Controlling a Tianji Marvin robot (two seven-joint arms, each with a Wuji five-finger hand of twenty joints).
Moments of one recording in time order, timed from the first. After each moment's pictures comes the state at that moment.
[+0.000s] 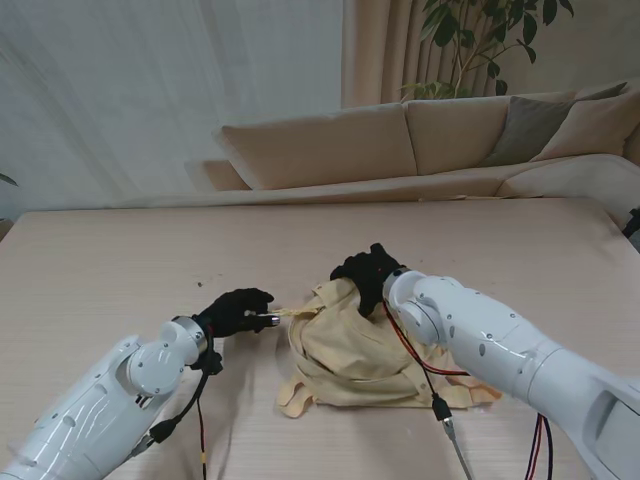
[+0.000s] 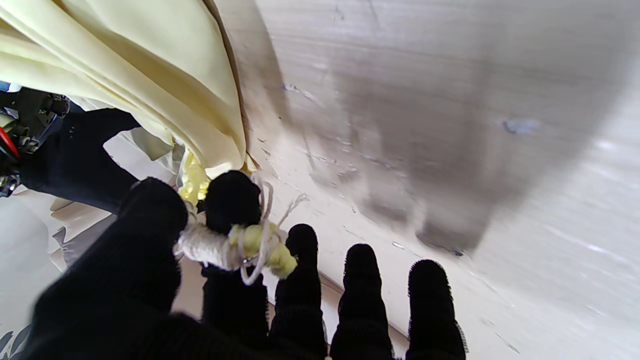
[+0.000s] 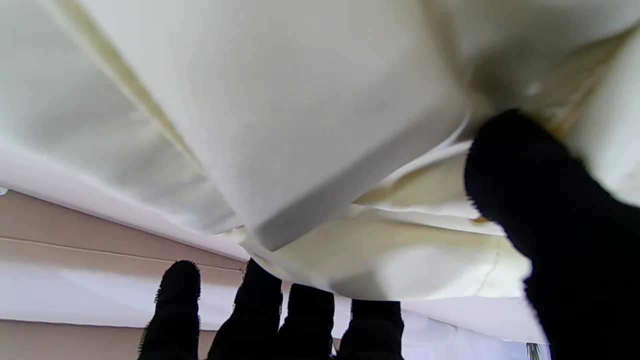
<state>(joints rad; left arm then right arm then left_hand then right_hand) 1.32 -1.10 -1.05 -1.26 0.40 -0.17 -0.12 -0.79 -1.13 0.36 -0.97 -0.79 0.01 0.00 0.64 -0.25 0.38 -0.06 0.87 -0.08 1.10 1.10 0.40 0.07 0.37 0.36 0.18 0.15 0.38 0.45 -0.06 0.26 0.62 0.41 0.22 -0.96 1.25 -0.19 0.14 -0.22 0.61 0.34 0.27 -0.12 0.66 0.32 0.24 -0.14 0.38 0.27 -0.09 0.11 0.65 0.43</state>
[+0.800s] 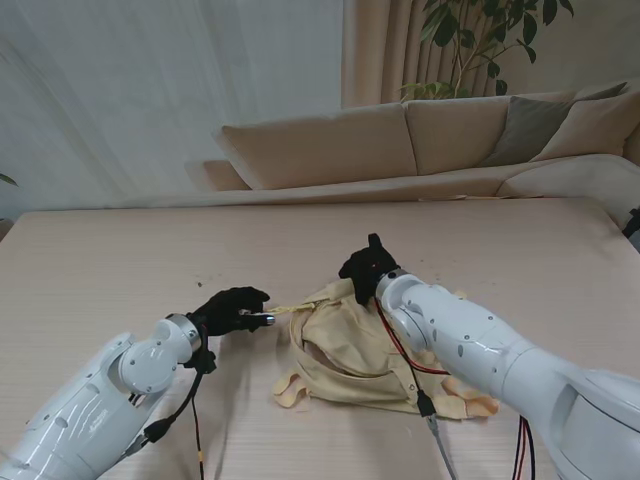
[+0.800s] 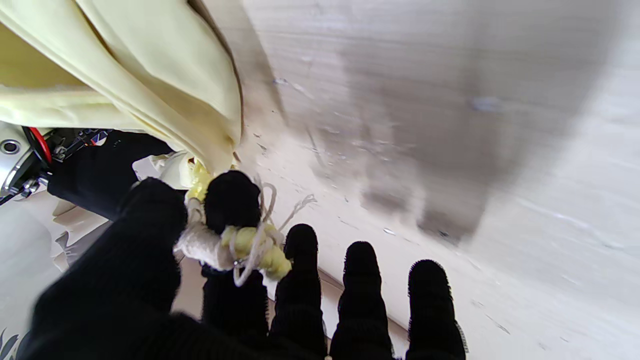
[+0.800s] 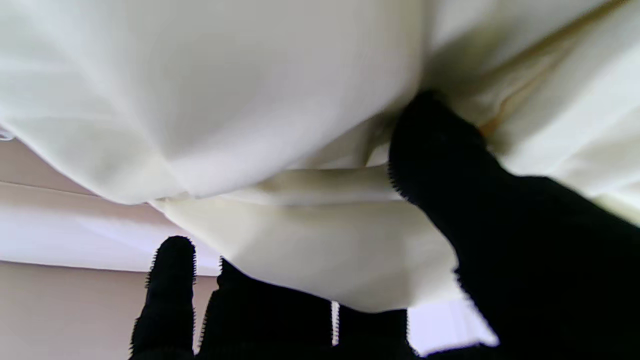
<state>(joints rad) 1.34 -1.10 -1.10 -1.29 0.43 -0.19 -0.17 -0.78 -1.24 0.32 -0.78 -0.79 0.05 -0.28 0.64 -0.25 0.38 -0.06 0.87 -0.08 1.10 1.10 0.40 0.07 0.37 0.36 0.19 0.15 0.39 0.45 -0.06 0.26 0.62 0.41 0.46 -1.05 1.38 -0.41 0.97 -0.33 0.99 0.52 1.03 0.01 0.96 0.57 0.74 -0.02 0.87 0.48 -0.05 0.19 1.11 0.33</state>
